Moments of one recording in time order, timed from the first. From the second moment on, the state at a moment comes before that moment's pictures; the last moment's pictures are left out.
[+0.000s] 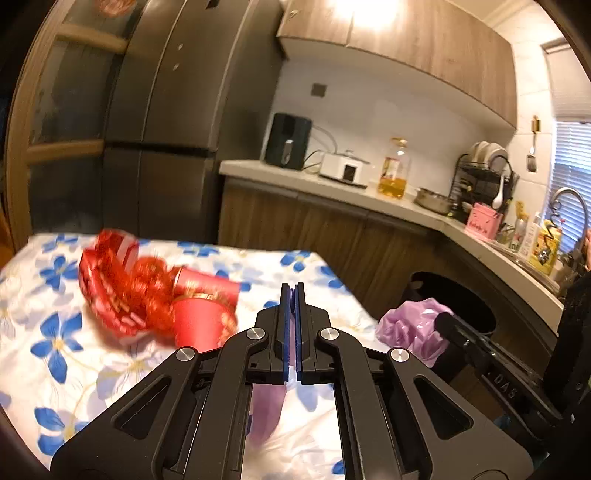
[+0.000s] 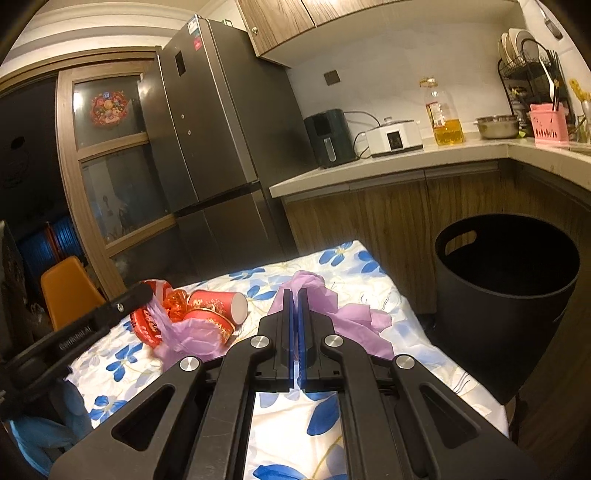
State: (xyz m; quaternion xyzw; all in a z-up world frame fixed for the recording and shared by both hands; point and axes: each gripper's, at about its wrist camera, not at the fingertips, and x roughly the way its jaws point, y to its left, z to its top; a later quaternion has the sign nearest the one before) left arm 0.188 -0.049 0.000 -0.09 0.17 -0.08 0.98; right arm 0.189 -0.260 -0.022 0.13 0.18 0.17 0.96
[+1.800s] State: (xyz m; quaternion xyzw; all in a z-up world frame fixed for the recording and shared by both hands) left arm 0.278 -0.278 0.053 -0.05 0.15 -0.27 0.95; right arm 0.209 -0.436 0.030 0.12 0.10 -0.02 0.99
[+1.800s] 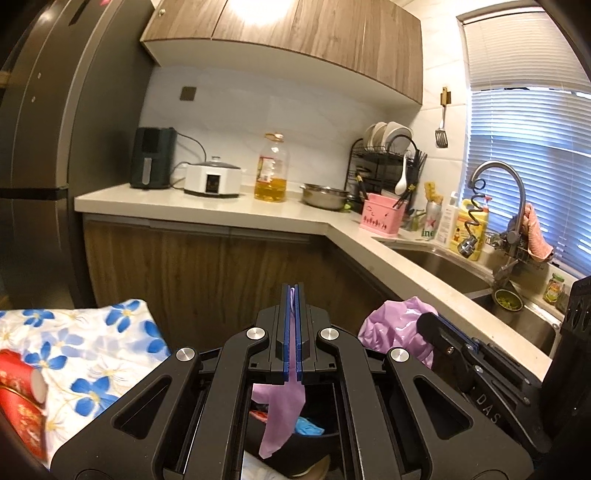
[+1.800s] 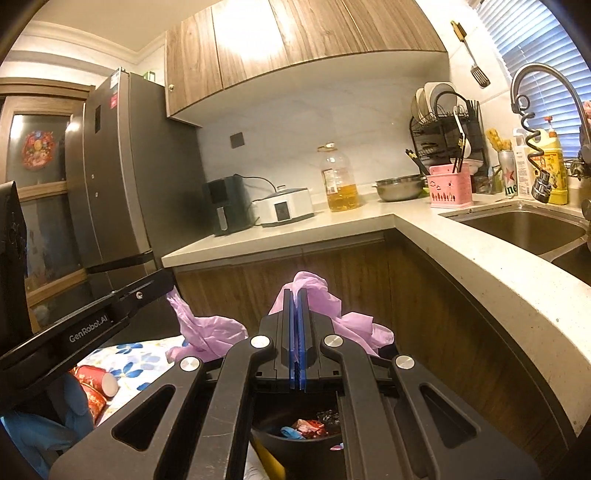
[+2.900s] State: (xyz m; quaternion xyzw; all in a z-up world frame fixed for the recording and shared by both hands) left arm 0.323 -0.296 0.015 -0.05 0.20 -0.26 0.94; right arm 0.248 -0.453 0.015 0.13 0.13 -0.02 0.98
